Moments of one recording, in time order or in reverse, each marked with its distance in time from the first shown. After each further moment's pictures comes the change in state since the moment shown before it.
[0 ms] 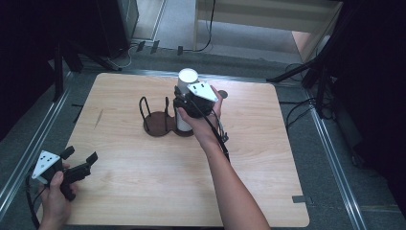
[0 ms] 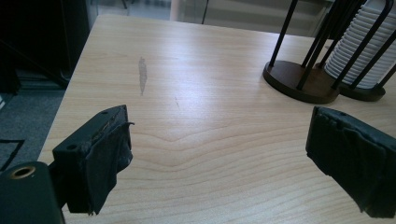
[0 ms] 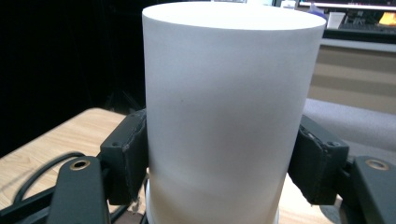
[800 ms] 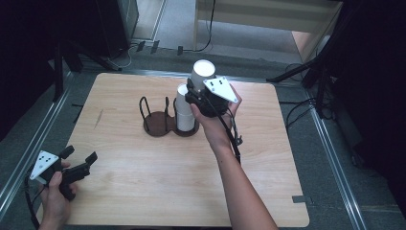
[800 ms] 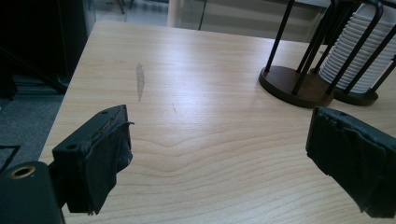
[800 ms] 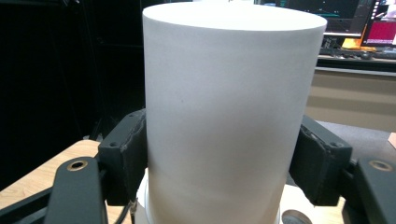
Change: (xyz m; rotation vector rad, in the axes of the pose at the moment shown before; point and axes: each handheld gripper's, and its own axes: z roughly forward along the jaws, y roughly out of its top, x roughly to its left) left arm 0.000 0.002 -0.002 -0.021 -0.015 0.002; right arm -0.019 0.034 -0.049 -0.088 -0.065 0.033
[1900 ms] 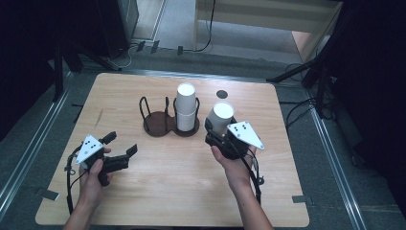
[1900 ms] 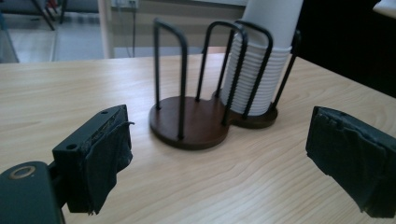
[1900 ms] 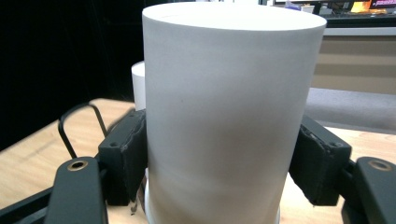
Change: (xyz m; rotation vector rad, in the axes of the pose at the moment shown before) left arm -0.104 0.041 0.053 -0.007 -0.229 0.124; right arm -0.030 -0.069 -0.085 0.074 0.034 0.050
